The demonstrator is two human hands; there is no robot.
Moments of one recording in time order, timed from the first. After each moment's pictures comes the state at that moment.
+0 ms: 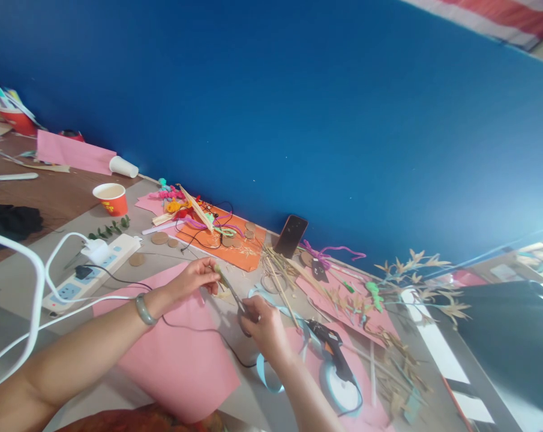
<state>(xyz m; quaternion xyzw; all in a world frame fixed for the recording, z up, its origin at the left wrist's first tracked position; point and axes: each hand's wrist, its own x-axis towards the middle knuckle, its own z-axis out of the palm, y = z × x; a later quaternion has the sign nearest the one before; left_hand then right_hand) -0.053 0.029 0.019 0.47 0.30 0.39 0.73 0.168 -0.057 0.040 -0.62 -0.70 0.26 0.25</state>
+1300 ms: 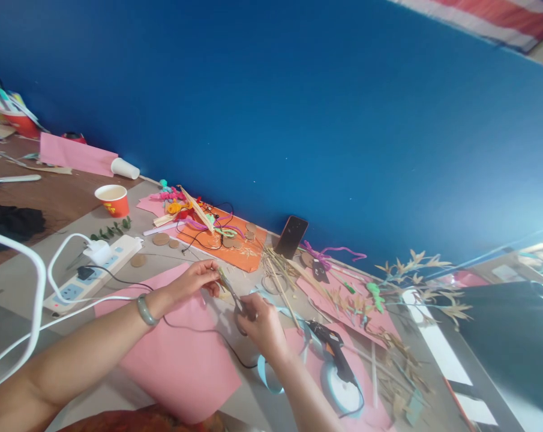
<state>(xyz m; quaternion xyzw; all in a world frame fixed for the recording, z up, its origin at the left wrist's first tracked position) -0.053 0.028 0.018 0.46 0.29 0.39 0.75 0.158 -0.052 0.045 -0.61 -0.71 0.23 0.24</state>
